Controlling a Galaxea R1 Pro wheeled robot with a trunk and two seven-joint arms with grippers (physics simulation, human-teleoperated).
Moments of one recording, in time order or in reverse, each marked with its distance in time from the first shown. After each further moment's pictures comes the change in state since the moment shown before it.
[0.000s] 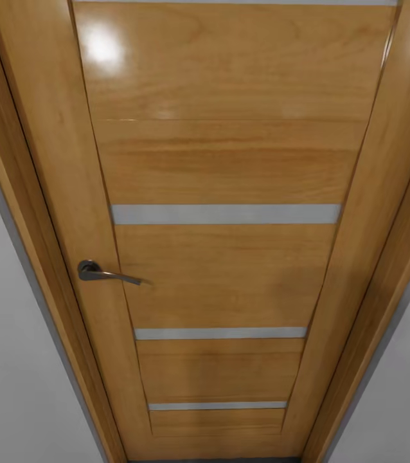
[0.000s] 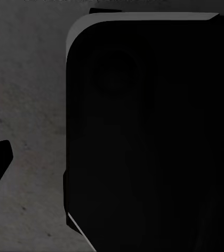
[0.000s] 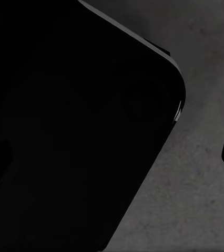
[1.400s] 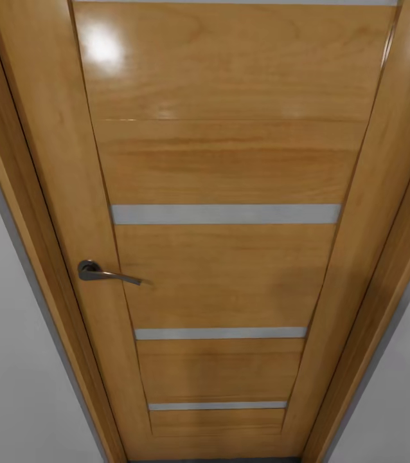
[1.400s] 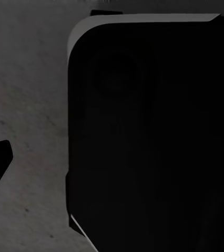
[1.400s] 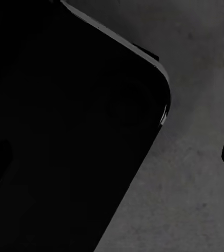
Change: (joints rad) left arm 0.000 0.002 -0.005 -0.003 -0.005 0.000 0.001; right arm 0.000 -0.014 0.000 -0.007 0.007 -0.015 -0.011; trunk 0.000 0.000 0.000
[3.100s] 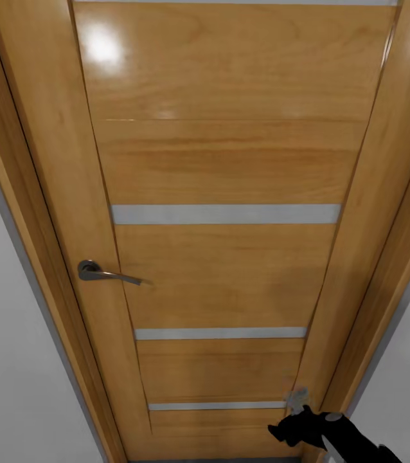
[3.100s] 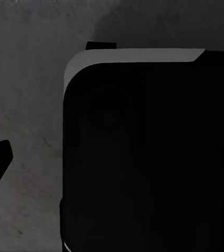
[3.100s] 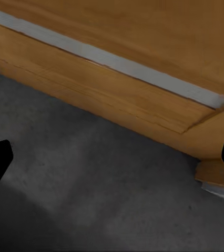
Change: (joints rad) left arm 0.000 -0.008 0.001 -0.045 0.004 -0.027 0.000; right arm -0.374 -0.267 -0.006 -0.733 -0.217 0.474 0.308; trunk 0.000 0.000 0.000
